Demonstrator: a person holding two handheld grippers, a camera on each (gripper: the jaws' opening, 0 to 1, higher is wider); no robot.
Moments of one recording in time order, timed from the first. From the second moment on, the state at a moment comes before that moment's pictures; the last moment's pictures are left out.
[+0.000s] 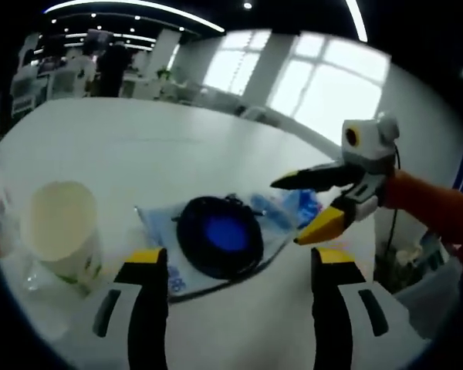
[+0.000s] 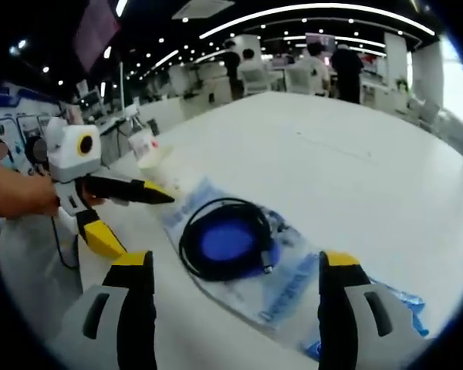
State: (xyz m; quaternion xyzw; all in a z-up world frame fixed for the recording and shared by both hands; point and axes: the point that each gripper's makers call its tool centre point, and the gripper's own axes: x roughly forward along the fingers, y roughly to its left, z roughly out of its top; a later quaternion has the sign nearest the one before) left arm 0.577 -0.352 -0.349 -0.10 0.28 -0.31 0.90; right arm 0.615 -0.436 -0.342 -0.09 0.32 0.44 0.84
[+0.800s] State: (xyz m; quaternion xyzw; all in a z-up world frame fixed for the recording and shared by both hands) left arm 0.601 -0.355 -0.369 -0.06 0.29 -0.27 0.92; right arm 0.628 -0.436 -0.359 -0.14 0.33 0.43 0.83
